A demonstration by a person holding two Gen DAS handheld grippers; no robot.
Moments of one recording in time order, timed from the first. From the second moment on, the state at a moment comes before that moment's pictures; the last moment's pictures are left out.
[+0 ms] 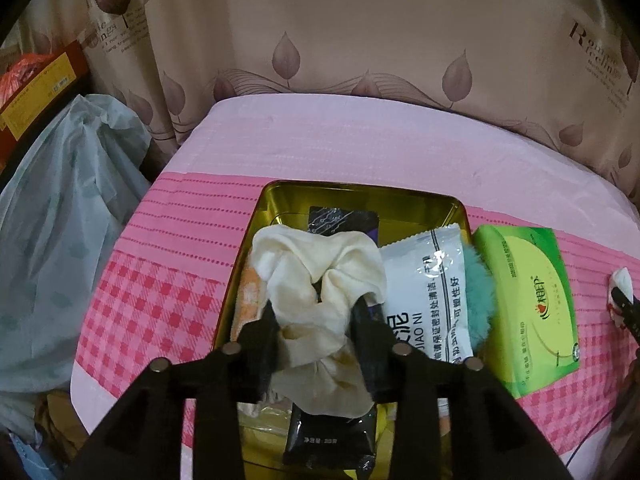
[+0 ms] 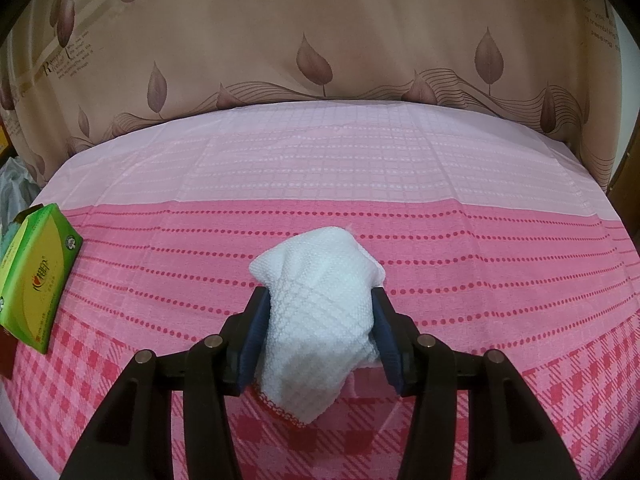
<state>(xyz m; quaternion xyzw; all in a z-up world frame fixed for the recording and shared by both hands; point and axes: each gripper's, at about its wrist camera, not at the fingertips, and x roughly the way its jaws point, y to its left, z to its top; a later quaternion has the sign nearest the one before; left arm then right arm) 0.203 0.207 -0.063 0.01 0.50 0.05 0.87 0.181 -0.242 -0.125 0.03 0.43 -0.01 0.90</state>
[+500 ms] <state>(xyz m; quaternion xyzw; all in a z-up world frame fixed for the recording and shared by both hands) 0.143 0.205 -0.022 0.04 0.42 0.06 0.90 0.183 -0.238 -0.125 0.02 0.43 -0.02 0.90</state>
